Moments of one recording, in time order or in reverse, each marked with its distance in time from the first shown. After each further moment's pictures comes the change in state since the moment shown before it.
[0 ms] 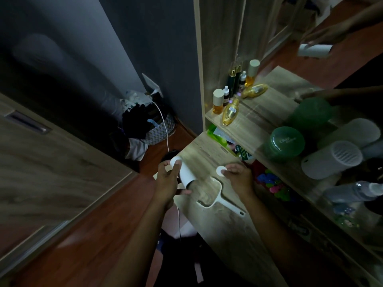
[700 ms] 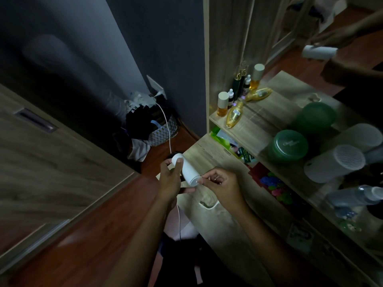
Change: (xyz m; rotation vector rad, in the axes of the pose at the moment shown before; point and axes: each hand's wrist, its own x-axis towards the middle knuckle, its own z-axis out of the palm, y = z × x) left_hand -0.008 0.009 0.002 -0.013 0.029 0.024; right_hand -0.079 -0.053 0.020 0.060 -0.297 -0.392
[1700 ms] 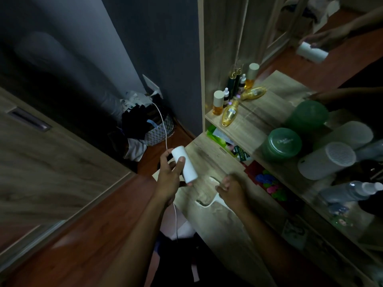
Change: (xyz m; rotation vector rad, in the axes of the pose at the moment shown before) left_hand -0.004 0.001 0.004 0.012 -0.131 0.184; right_hand 0.007 0.106 -0.027 -0.444 0.062 0.415
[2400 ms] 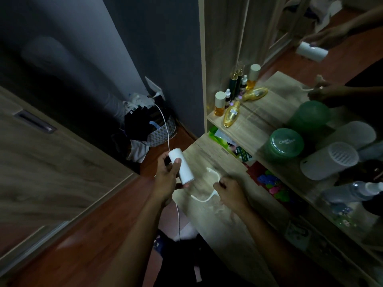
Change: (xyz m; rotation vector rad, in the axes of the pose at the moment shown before) left_hand 0.004 -0.002 -0.014 -0.002 0.014 -0.034; right_hand -0.022 -0.036 -0.012 0.001 -0.048 -0.145
